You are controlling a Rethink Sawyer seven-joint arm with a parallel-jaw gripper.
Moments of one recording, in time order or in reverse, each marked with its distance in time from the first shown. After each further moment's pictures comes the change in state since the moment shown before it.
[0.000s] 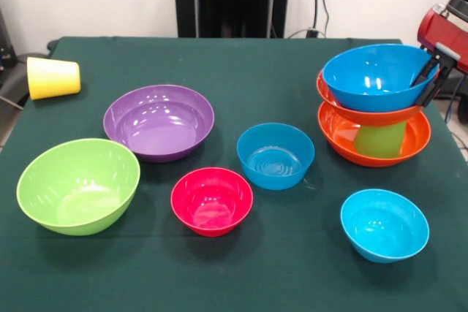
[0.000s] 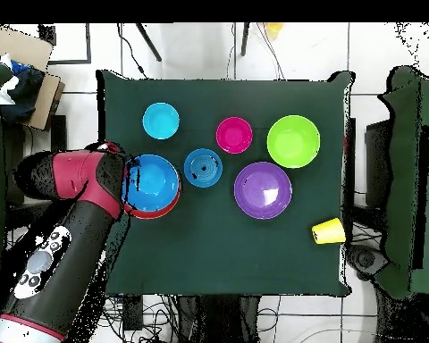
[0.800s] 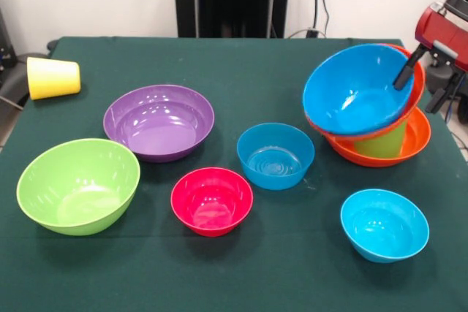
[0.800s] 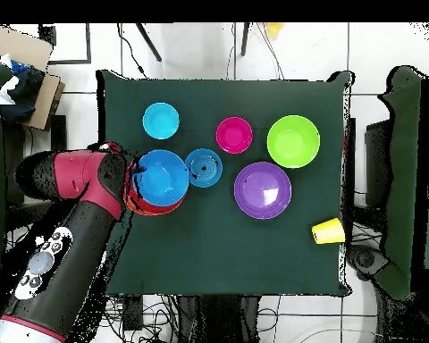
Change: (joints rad) arm -0.004 -0.008 0.000 0.007 0.000 0.000 0.000
